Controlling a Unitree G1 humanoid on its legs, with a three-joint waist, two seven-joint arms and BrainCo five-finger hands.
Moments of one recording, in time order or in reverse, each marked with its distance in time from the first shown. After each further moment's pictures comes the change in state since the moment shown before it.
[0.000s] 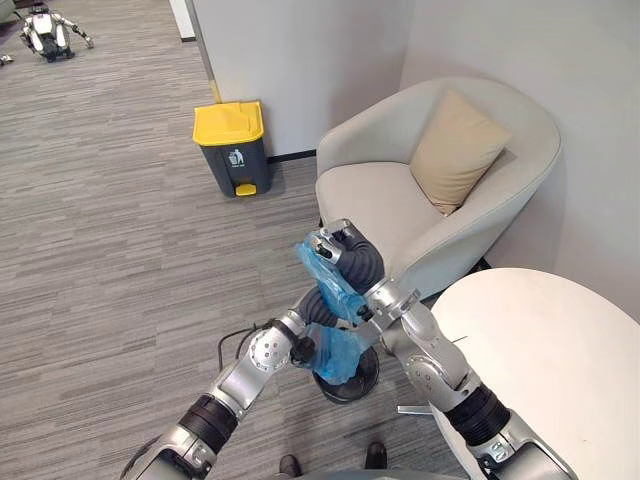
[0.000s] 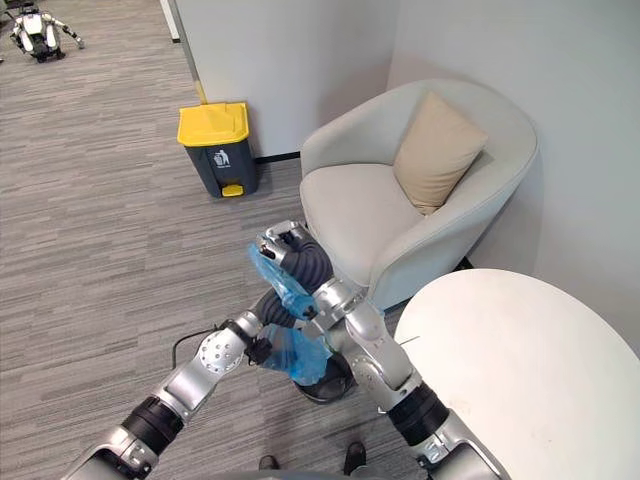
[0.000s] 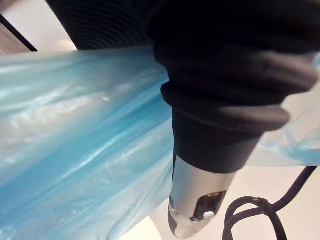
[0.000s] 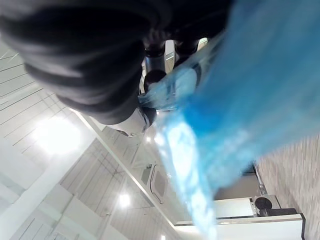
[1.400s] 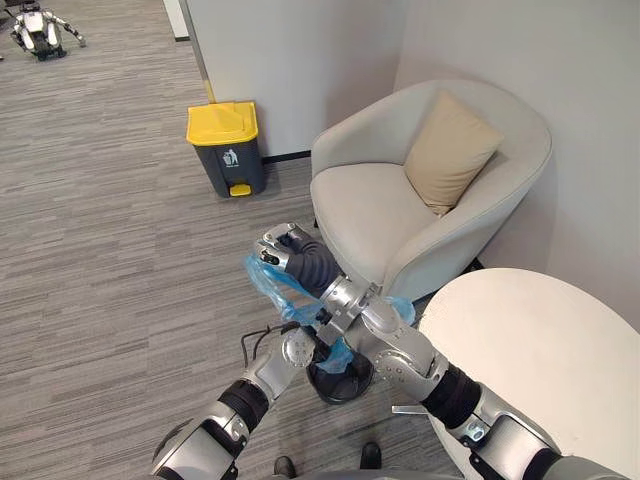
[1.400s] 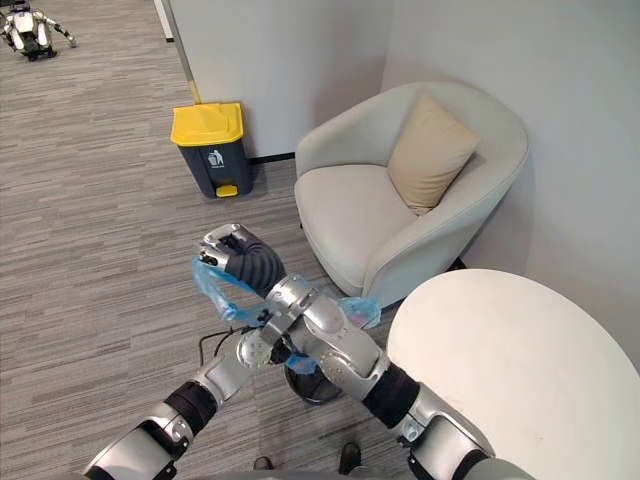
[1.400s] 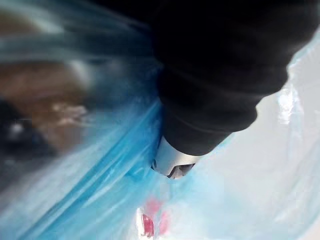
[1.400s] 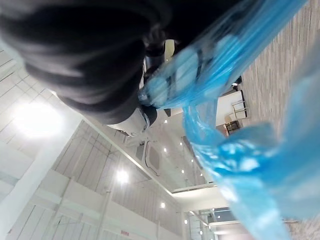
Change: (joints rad) left arm -0.141 -0.152 -0.074 0.308 0.145 0.063 0.159; right arm -0.161 0.077 0.185 0.055 0.107 0.035 -0.051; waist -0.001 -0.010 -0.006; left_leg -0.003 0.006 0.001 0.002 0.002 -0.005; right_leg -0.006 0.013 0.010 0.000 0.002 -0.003
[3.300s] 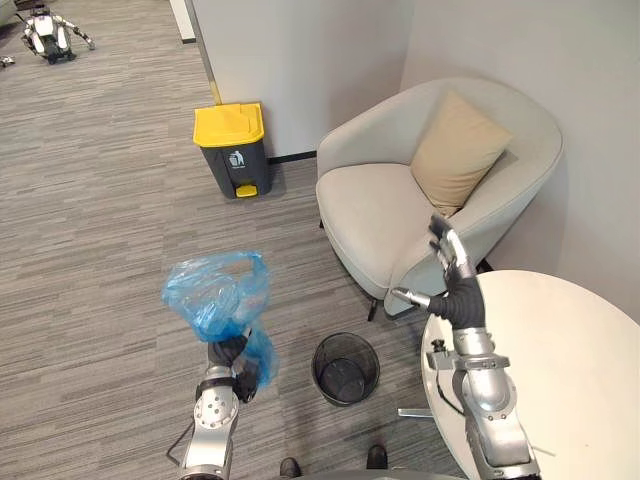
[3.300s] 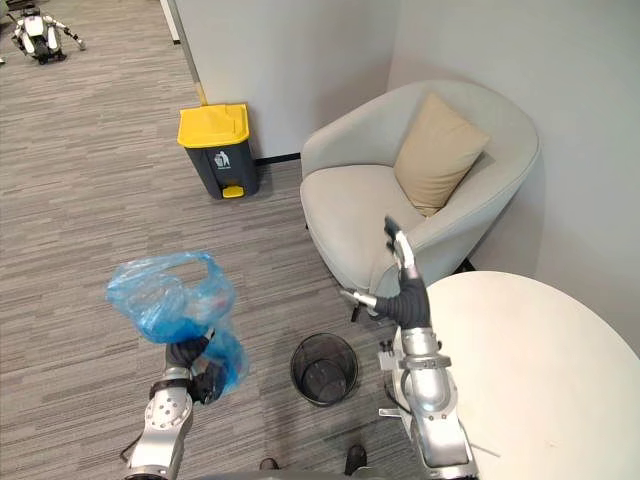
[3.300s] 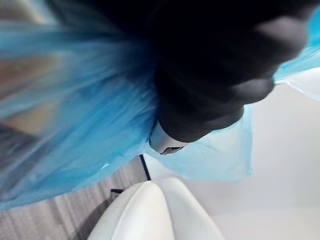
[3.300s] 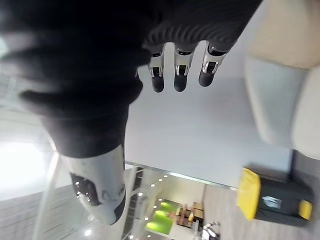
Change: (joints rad) left arm 0.515 -0.099 0.679 -0.210 -0.107 -0.034 0.079; right arm 0.662 0.036 -0.648 -0.074 -0.770 -0.207 -0.102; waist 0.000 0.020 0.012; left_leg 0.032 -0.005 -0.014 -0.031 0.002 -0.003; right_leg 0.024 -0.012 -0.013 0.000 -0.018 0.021
